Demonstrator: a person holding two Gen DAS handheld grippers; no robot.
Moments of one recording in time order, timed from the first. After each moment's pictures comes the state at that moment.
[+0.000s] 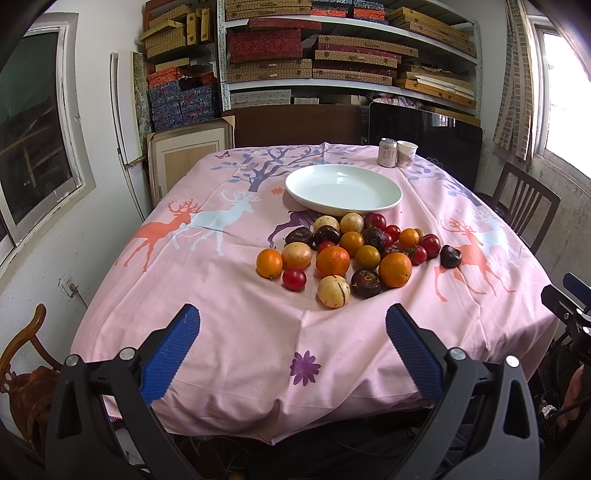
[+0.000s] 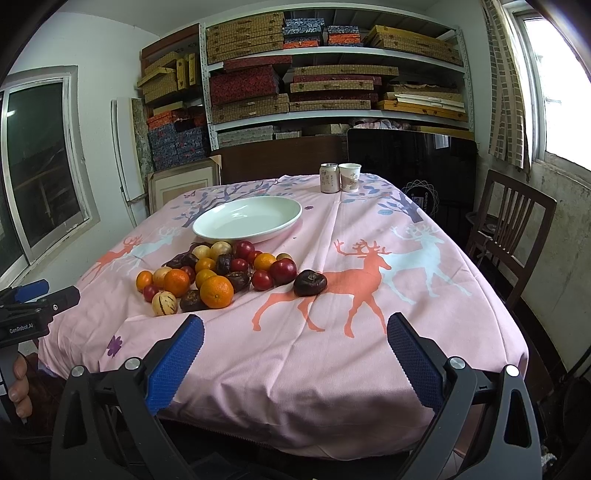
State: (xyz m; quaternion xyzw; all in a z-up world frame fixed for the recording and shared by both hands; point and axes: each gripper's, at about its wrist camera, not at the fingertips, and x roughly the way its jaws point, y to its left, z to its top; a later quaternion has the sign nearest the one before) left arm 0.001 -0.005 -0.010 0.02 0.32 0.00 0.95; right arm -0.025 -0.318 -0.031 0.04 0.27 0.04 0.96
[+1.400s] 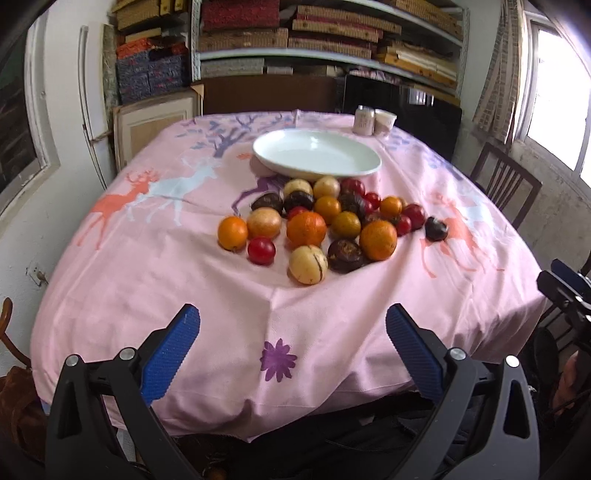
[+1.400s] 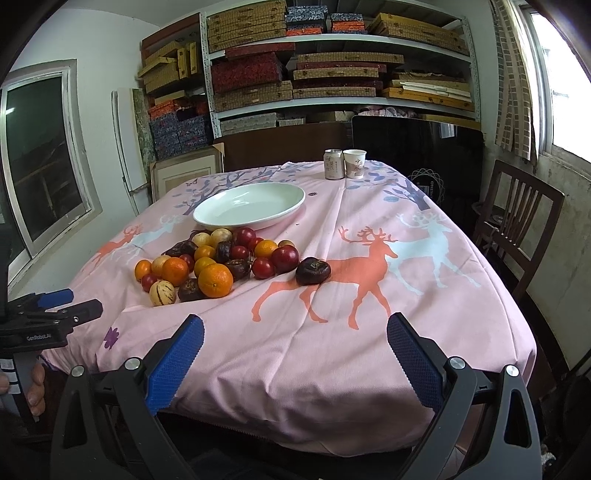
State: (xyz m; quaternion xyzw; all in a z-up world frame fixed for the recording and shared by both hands) left arm 0.036 -0.006 -0.048 0.01 0.39 -0.06 0.92; right arm -0.011 -0.319 -0.044 0.04 0.29 0.05 0.95
